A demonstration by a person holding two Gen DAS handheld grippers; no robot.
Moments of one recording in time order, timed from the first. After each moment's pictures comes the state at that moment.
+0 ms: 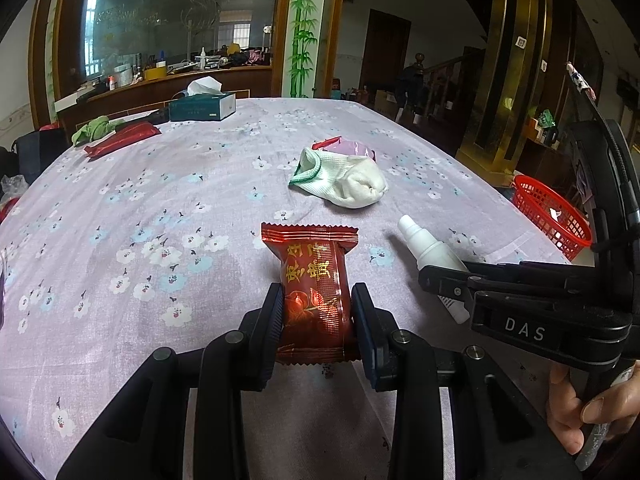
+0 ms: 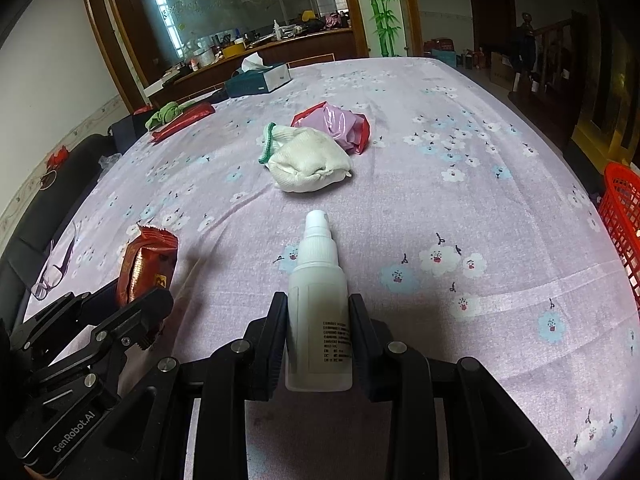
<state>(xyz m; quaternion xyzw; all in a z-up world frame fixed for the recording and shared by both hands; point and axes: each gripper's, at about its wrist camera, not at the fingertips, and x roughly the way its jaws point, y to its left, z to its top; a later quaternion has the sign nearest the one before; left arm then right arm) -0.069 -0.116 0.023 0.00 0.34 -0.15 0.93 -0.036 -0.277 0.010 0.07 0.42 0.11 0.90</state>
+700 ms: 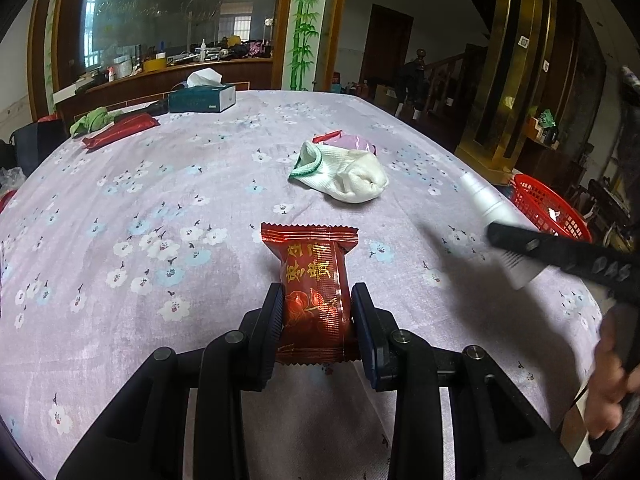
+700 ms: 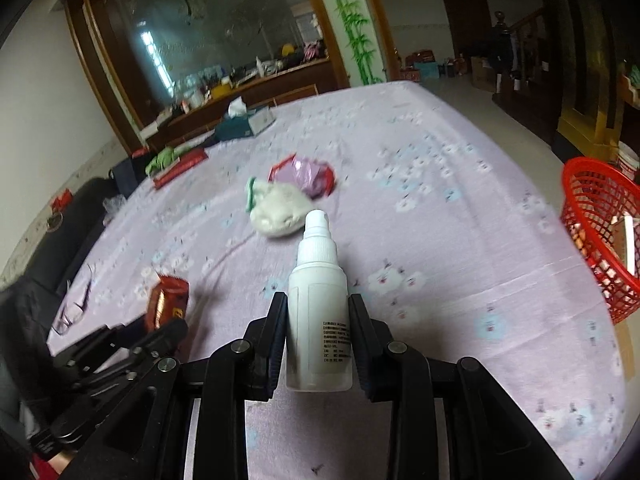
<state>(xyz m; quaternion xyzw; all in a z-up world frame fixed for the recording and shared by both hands) -0.065 -0.113 0.020 0.00 0.36 -0.16 0.92 -0.062 -0.322 0.048 0.13 0.37 0.09 0.91</state>
